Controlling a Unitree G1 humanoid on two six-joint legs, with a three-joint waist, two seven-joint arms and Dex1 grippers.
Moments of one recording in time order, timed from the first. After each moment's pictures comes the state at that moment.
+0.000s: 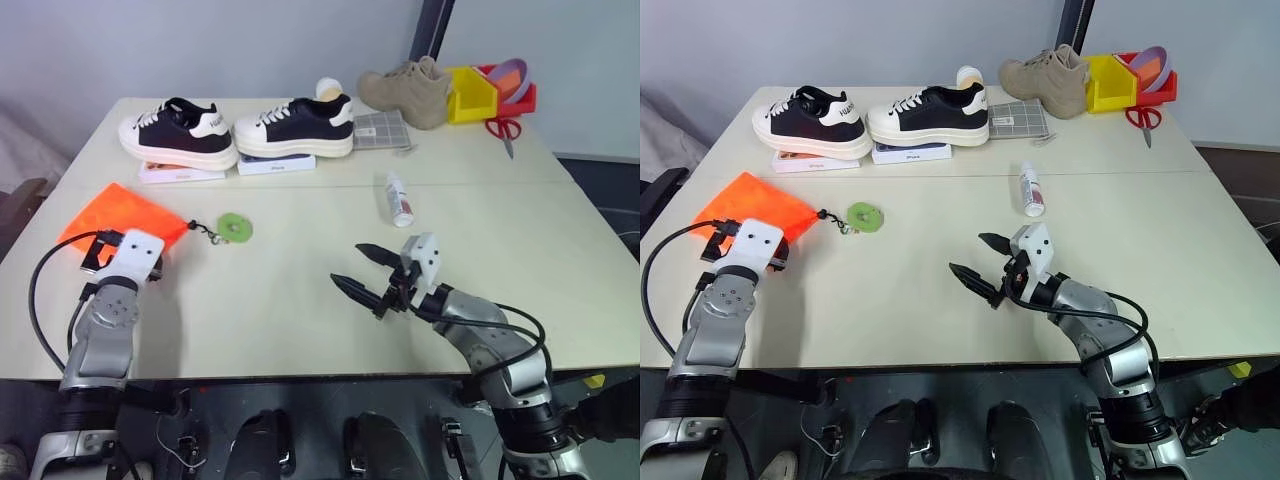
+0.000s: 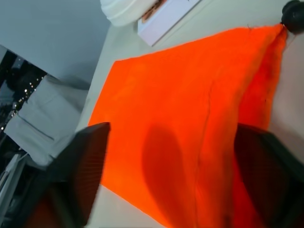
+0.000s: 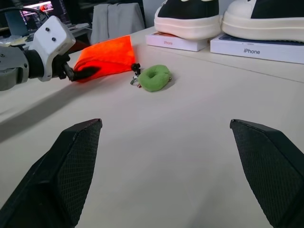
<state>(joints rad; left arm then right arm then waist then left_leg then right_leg) -0.23 0.56 0.17 0.13 0.27 0.28 -0.06 -0.20 -0.36 0.07 -0.28 0.46 0.41 0.70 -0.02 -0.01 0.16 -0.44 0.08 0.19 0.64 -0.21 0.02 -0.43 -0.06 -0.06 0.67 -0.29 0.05</state>
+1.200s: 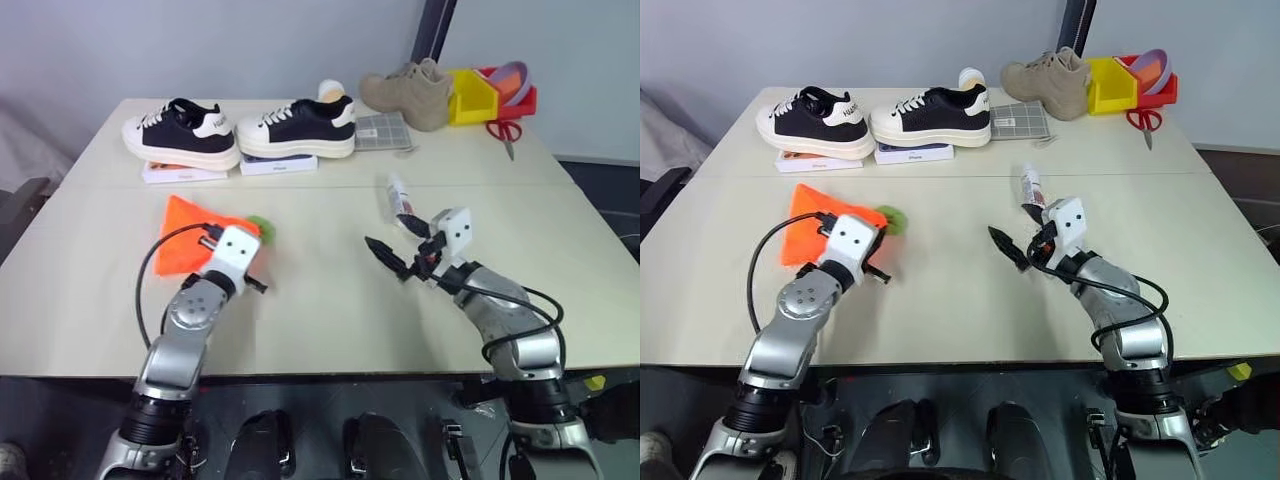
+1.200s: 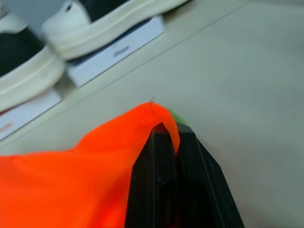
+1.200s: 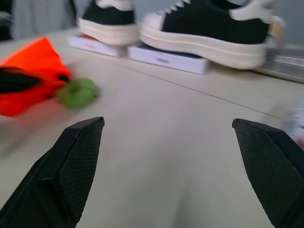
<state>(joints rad) -0.22 0.32 -0.10 -0.31 0.09 0.45 -0.31 -0.32 -0.40 -0.05 -0.07 0.33 0.30 0.56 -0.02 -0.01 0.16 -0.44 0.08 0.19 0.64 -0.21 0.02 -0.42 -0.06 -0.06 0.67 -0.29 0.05</state>
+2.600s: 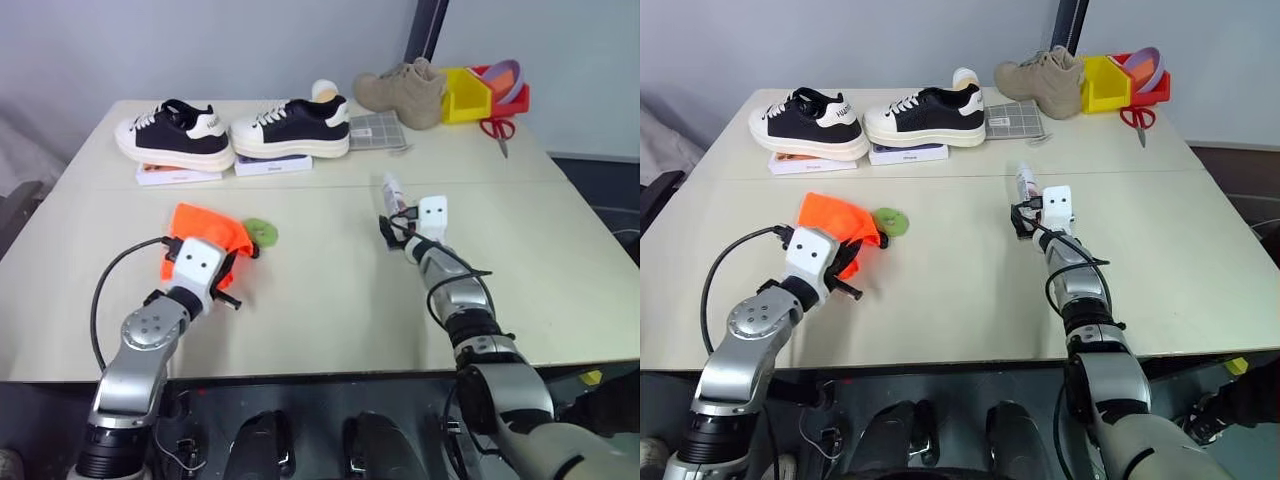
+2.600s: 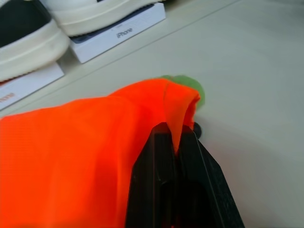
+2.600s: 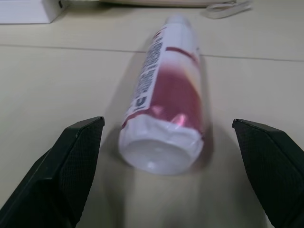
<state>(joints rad) -0.09 0.41 0.06 -0.36 -0.07 0.45 -0.39 -0.76 -0.22 -0.13 0.88 0.13 -0.04 0.22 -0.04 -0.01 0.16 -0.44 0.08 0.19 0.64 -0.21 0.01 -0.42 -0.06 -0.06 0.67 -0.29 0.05</state>
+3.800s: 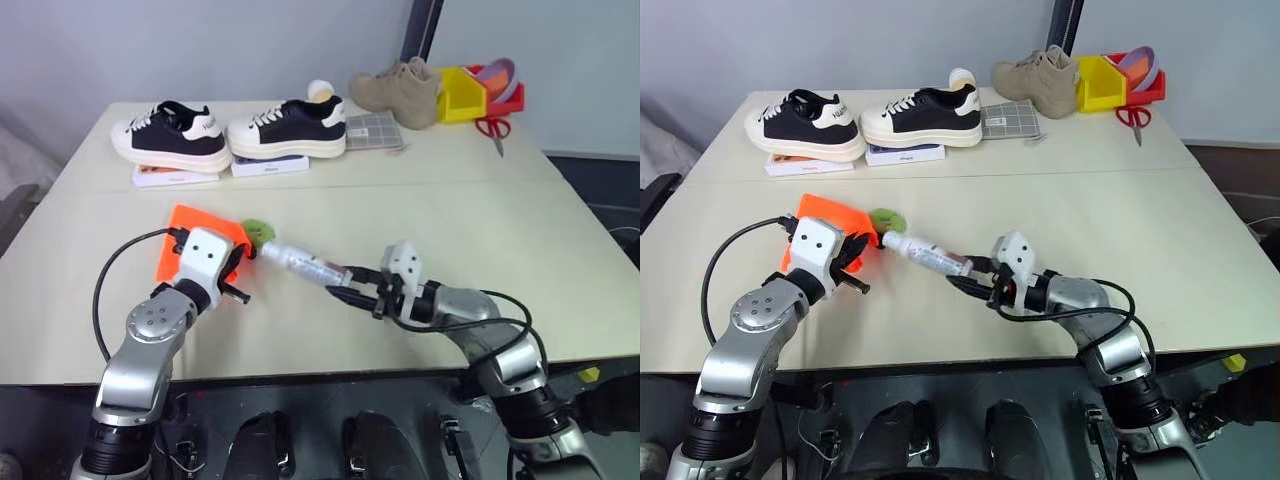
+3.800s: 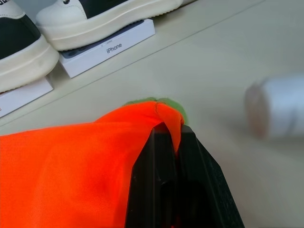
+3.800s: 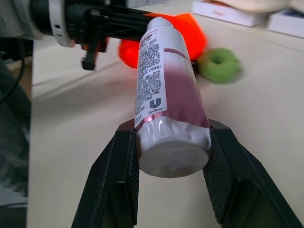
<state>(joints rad) -0.13 0.39 0.04 -0.46 -0.10 0.57 -0.37 -0.29 -0.39 0.23 -0.21 0.36 0.40 0.83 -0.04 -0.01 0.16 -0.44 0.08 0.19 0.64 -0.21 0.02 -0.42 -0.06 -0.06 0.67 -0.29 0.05</state>
